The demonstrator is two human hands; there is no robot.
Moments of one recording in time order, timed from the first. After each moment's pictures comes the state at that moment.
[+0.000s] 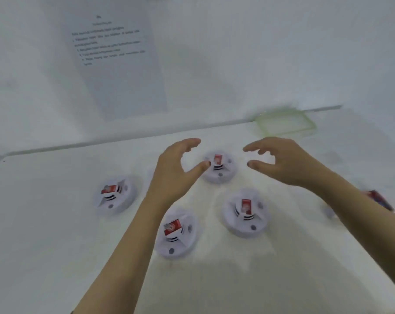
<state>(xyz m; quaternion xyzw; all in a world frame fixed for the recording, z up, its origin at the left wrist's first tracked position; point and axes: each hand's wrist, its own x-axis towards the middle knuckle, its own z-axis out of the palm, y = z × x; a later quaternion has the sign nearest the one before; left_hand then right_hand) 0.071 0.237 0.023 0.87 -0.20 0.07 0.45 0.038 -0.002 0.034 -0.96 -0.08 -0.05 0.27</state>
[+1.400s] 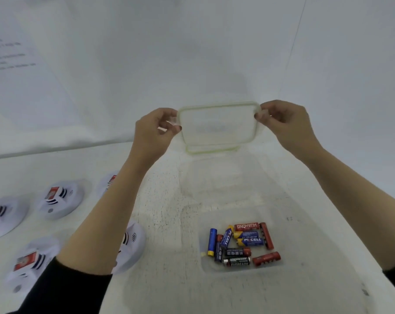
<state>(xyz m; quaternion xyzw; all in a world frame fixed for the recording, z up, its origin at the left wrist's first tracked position) 0.153 -0.015 0.035 0.84 -0.20 0.19 0.47 0.091 -0.289 0.042 -0.81 -0.03 -0.25 0.53</state>
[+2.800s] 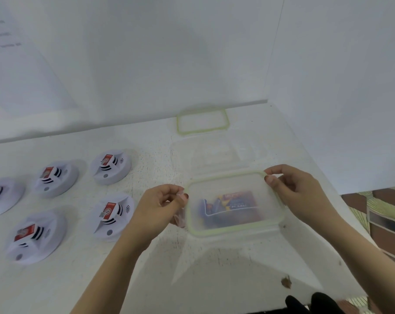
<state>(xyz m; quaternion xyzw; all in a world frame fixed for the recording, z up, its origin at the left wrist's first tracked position) -0.023 -0.008 -0.015 0.80 -0.01 -0.15 0.58 -0.067 -0.273 -0.024 -0.87 0.08 -0.11 0.48</state>
